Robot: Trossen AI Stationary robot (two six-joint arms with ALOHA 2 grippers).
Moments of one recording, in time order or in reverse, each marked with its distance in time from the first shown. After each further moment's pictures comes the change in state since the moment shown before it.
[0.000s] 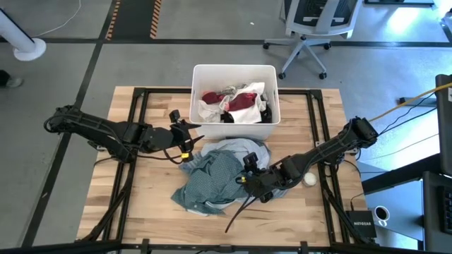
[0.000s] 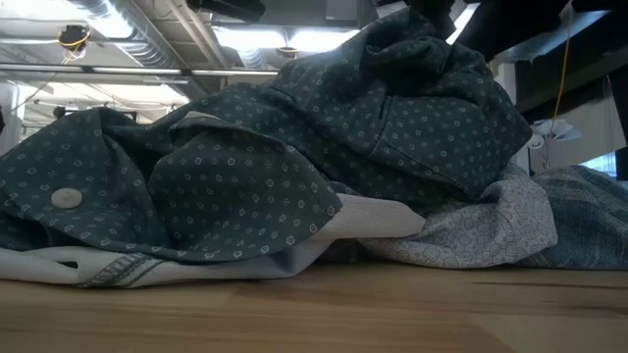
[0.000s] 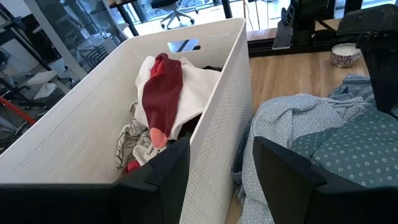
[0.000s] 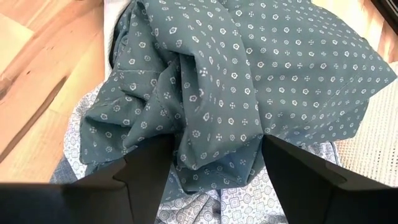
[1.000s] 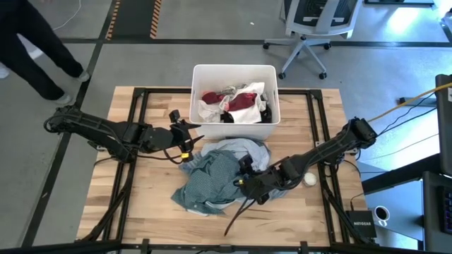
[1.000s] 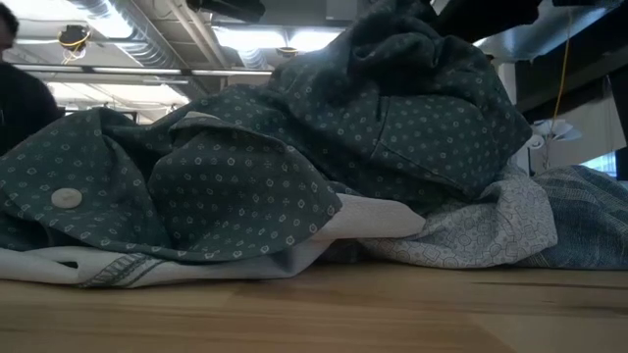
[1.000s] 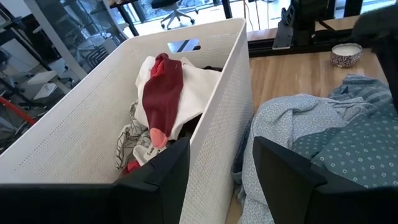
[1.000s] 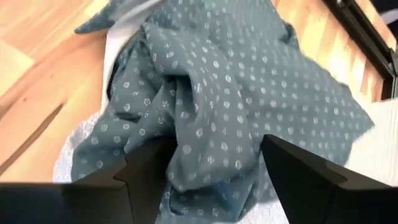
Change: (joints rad) left arm 0.000 0.000 0.000 0.000 0.000 0.000; right arm 0.000 0.017 0.000 0.119 -0.004 -0.098
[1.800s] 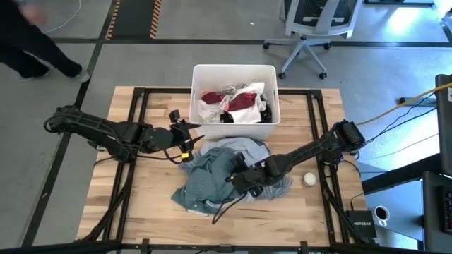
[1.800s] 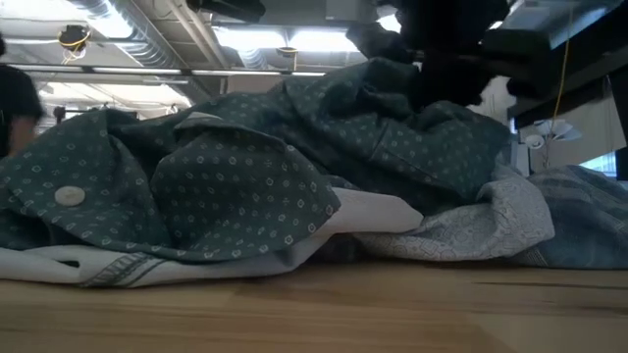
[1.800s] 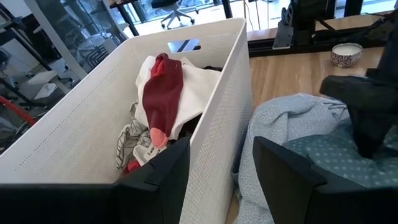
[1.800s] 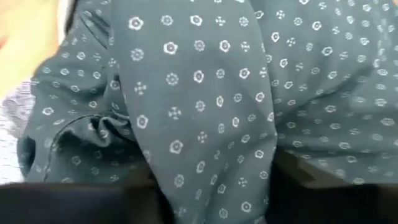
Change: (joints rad) left arm 0.000 0.001 0.000 0.000 0.000 0.000; right arm -0.102 0.137 0.001 -0.003 -0.039 -0.120
